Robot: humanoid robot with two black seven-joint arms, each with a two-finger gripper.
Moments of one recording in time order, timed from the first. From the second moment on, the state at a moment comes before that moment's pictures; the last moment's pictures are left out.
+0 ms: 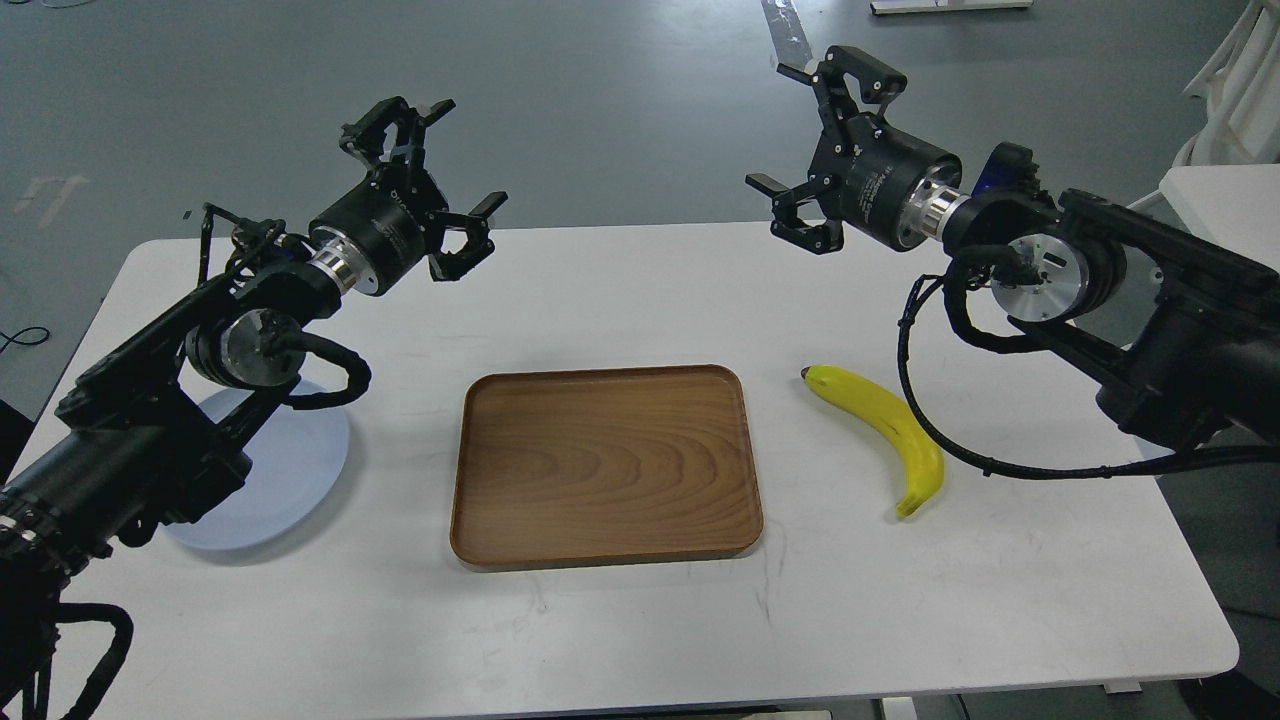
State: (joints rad) left arm -0.79 0.30 -0.76 -0.89 0.08 -0.28 -0.10; right arm 1.03 -0.50 0.39 1.18 0.13 0.06 0.04
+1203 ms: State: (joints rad) left arm -0.80 0.34 -0.76 -0.89 0.09 -0.28 -0.10; right arm 1.03 -0.50 0.39 1.17 0.13 0.05 0.05
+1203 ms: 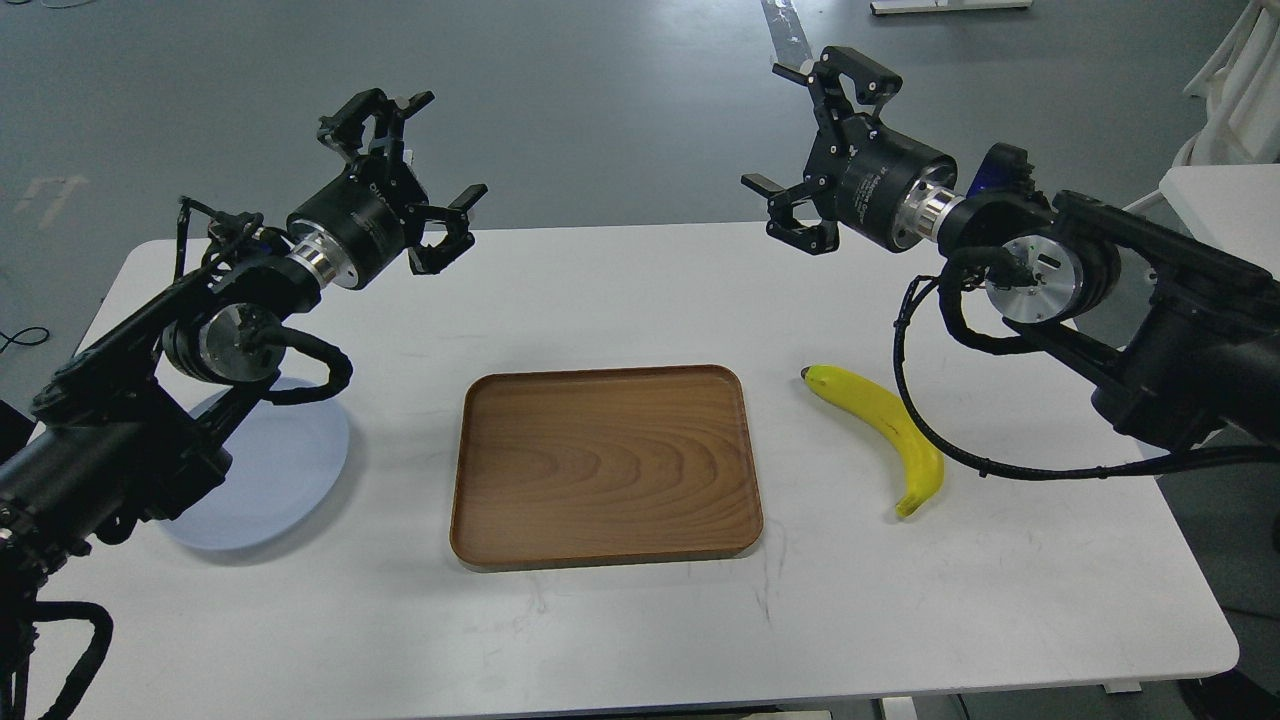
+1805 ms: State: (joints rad) left arm -0.80 0.59 -0.65 -1.00 1.18 0.05 -0.30; right arm 1.13 -0.50 0.38 1.17 0.13 0.05 0.05
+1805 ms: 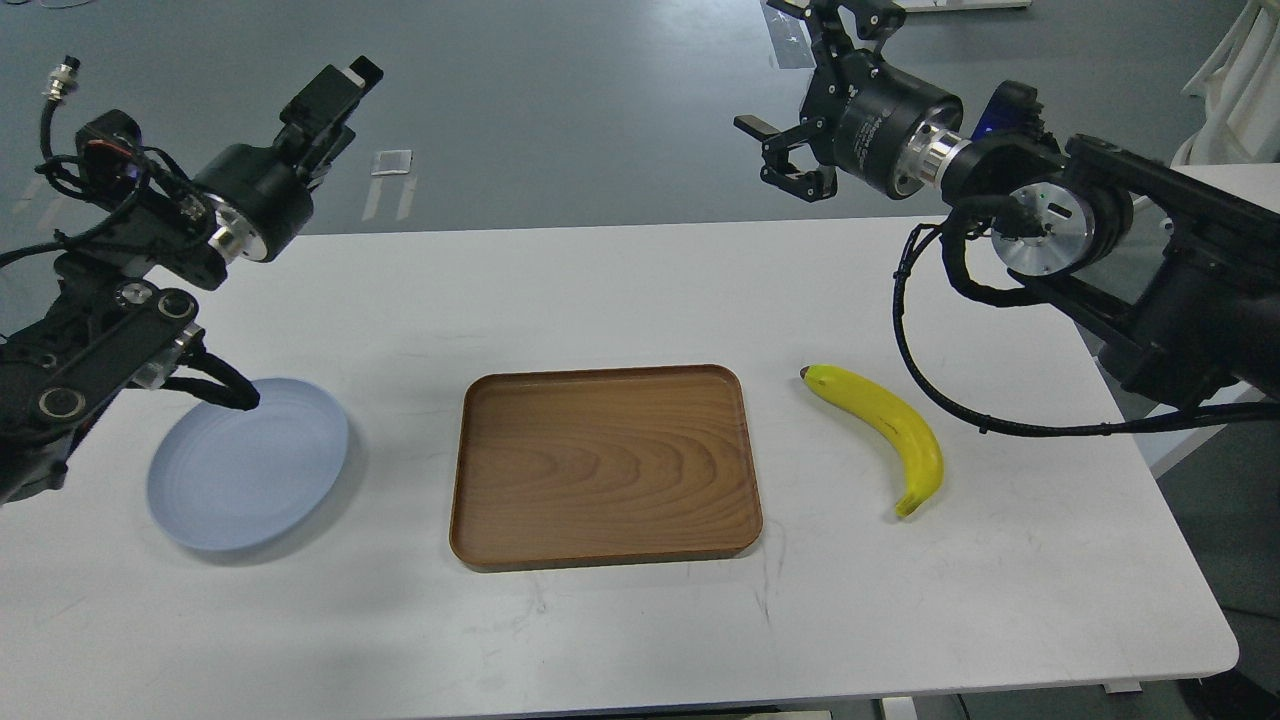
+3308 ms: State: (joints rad) left arm -0.54 0.81 -0.06 -0.73 1.21 0.33 -0.49; right arm 1.32 -0.46 0.34 1.14 0.13 0.03 0.05
